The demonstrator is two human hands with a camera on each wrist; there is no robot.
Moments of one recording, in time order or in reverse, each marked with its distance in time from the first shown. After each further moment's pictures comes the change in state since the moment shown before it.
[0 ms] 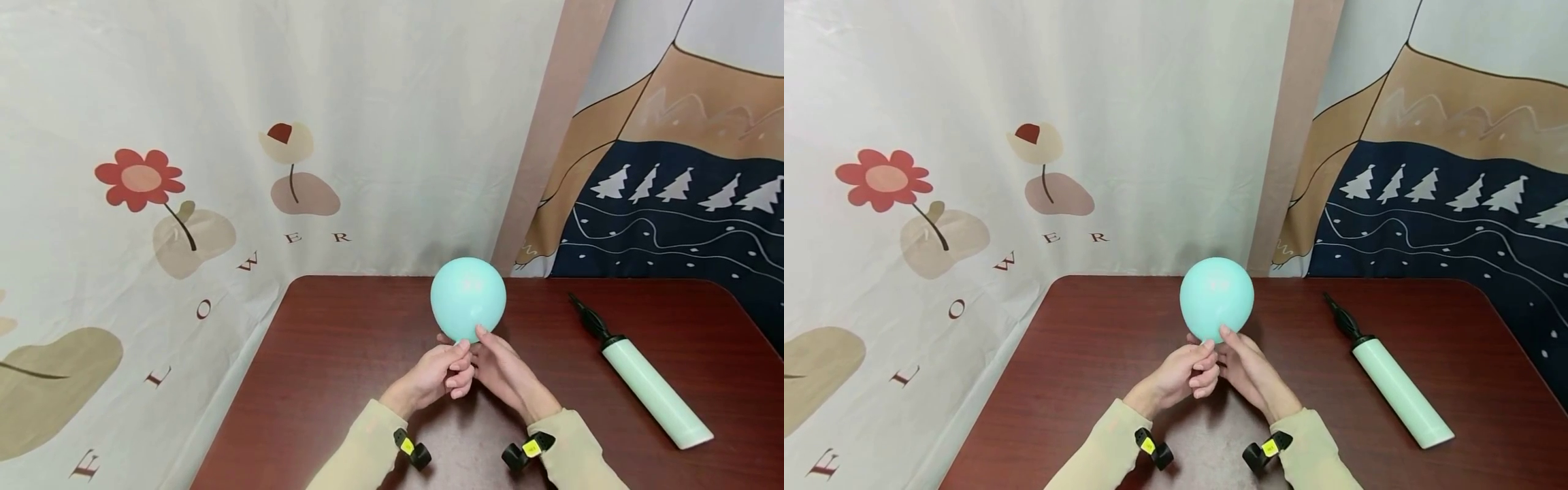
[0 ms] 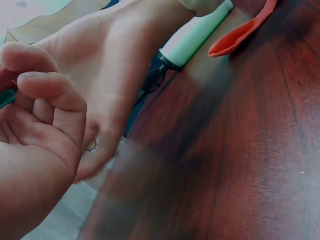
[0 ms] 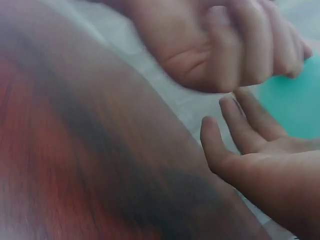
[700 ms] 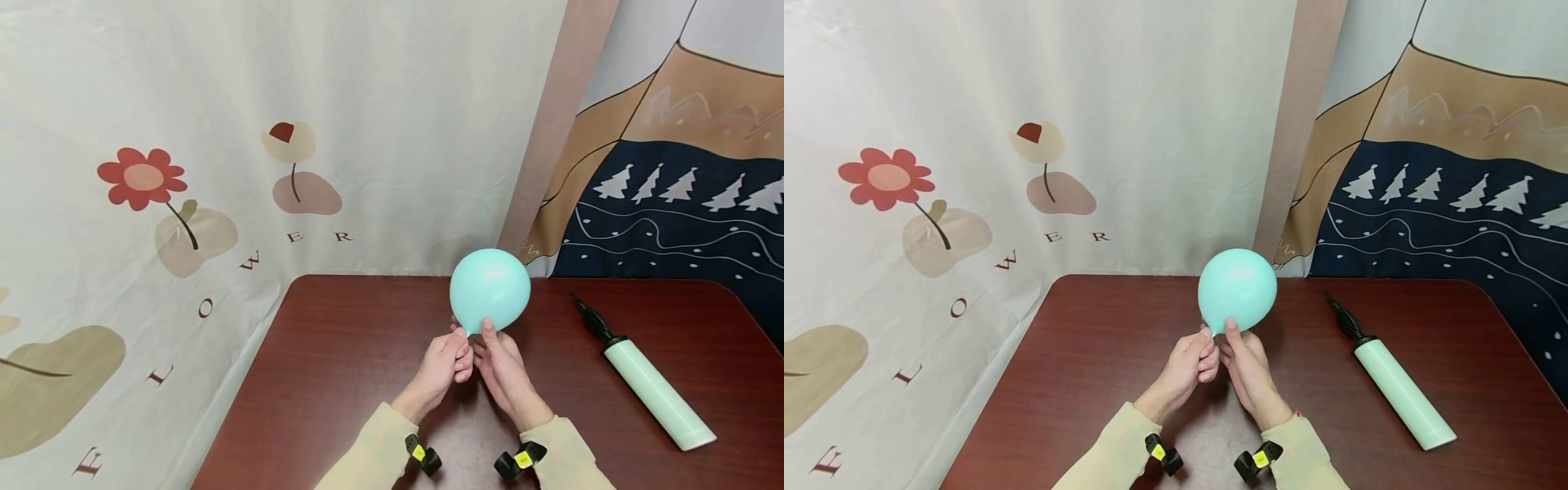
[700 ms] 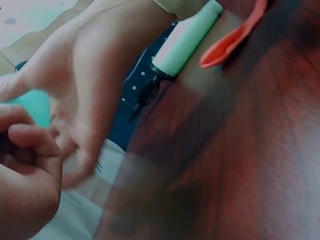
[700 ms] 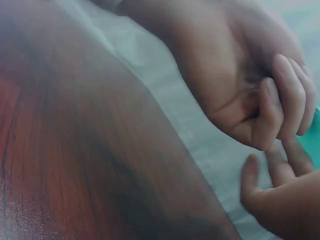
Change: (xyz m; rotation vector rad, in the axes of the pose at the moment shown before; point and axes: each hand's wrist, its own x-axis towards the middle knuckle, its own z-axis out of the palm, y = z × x) left_hand 0.011 -0.001 0.021 0.072 0.362 0.168; right_hand 0.005 0.003 0.020 -0.076 0.326 -0.175
